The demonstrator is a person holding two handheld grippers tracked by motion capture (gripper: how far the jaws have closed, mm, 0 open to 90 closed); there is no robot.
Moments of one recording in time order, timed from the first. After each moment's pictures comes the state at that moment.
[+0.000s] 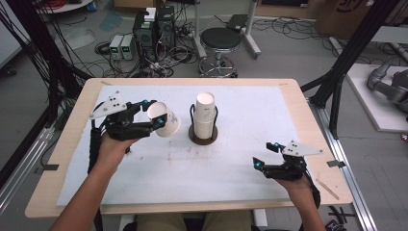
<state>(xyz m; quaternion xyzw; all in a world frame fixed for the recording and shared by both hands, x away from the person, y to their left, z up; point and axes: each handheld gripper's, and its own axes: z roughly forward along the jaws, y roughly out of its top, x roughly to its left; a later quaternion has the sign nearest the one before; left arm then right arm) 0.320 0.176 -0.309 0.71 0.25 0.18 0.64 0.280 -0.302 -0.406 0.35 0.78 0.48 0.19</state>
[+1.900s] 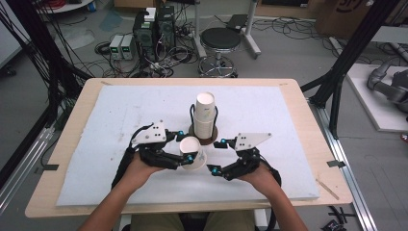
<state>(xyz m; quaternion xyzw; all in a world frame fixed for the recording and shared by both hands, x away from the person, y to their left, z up) 0.297 0.104 -0.353 0.78 0.15 0.08 0.60 0.304 -0.184 -0.388 0.14 0.83 0.53 0.05</state>
